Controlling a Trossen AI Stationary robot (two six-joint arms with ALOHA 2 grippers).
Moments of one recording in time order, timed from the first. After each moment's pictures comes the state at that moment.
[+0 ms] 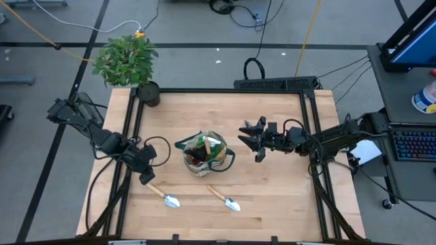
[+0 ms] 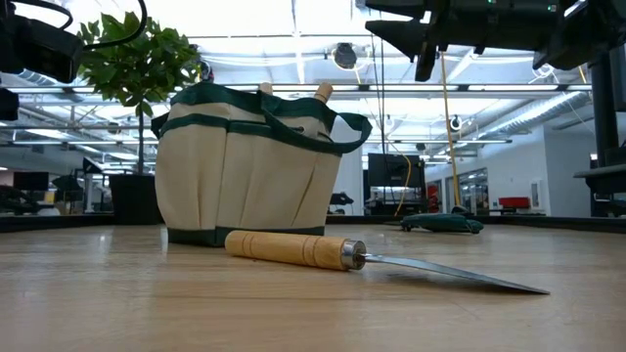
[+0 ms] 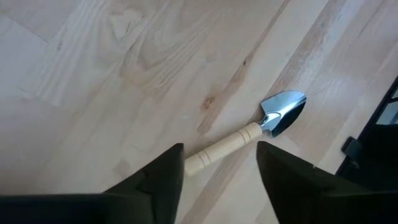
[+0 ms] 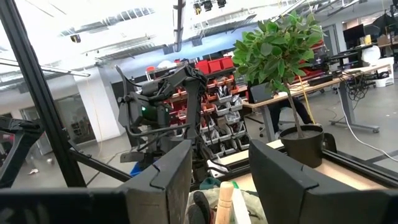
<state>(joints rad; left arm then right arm) -0.52 0.83 0.62 -0.92 0.05 -1.21 0.08 1.29 0.46 1.09 0.24 0.24</state>
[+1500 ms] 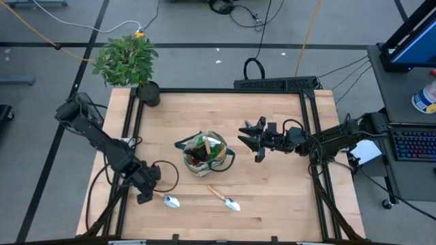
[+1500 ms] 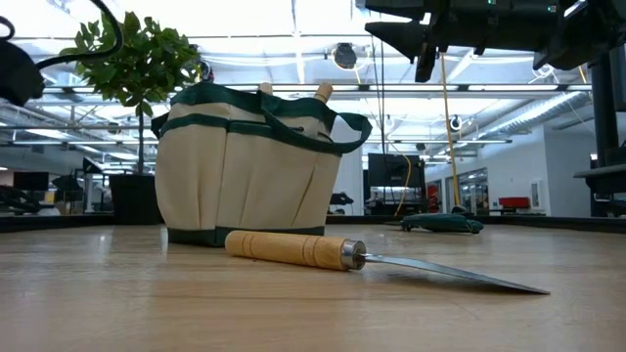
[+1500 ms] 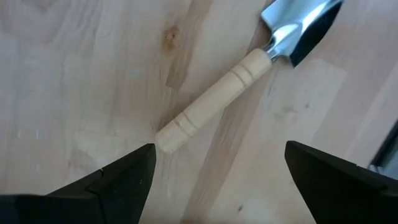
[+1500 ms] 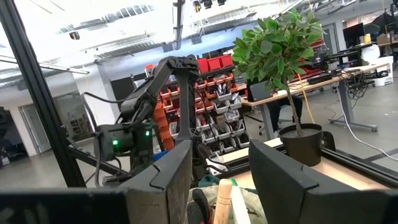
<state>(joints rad) -0.72 1.16 0.62 -0.76 0.16 -1.08 0.08 1.29 0.46 1.08 0.24 0.24</state>
